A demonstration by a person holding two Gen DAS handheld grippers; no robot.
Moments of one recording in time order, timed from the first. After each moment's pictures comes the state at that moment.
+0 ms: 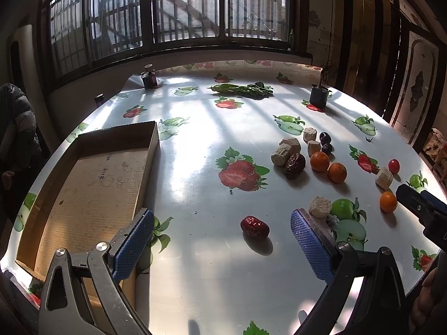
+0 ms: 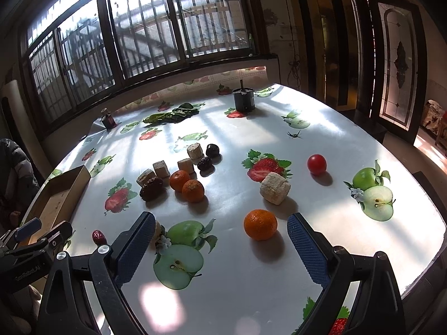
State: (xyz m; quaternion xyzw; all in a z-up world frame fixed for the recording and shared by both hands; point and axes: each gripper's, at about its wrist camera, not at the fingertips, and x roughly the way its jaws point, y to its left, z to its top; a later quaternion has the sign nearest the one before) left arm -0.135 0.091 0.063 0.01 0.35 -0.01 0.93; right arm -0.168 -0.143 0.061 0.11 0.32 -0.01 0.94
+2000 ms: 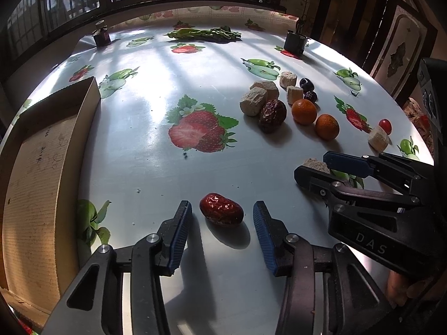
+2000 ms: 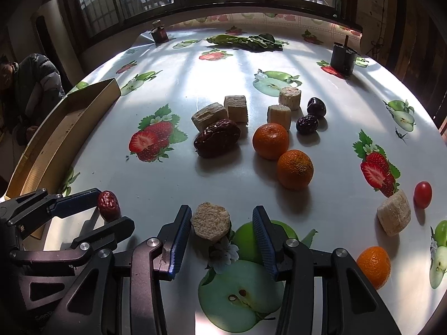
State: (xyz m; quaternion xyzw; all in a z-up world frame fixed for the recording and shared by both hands) left arm -0.089 0.072 0.014 0.01 0.47 -0.10 0.88; right arm -0.082 -0.055 0.014 -0.02 0.46 0.15 0.87
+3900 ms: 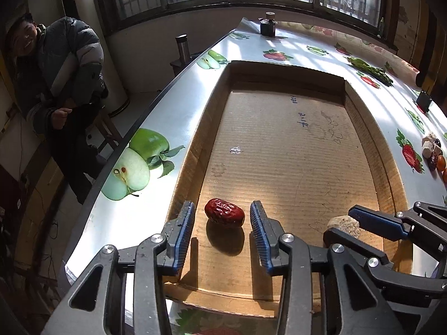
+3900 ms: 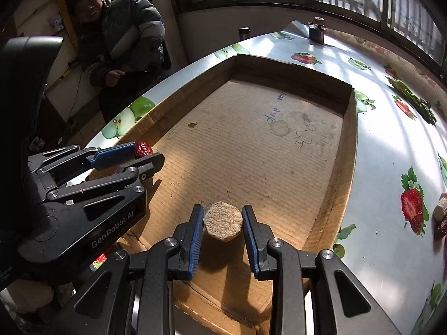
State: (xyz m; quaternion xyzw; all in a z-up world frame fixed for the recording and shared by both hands) left arm -0.146 0.331 0.030 -0.04 0.45 0.15 0.88; right arm -0.130 0.221 0.026 -0.10 0.45 0.36 0.81
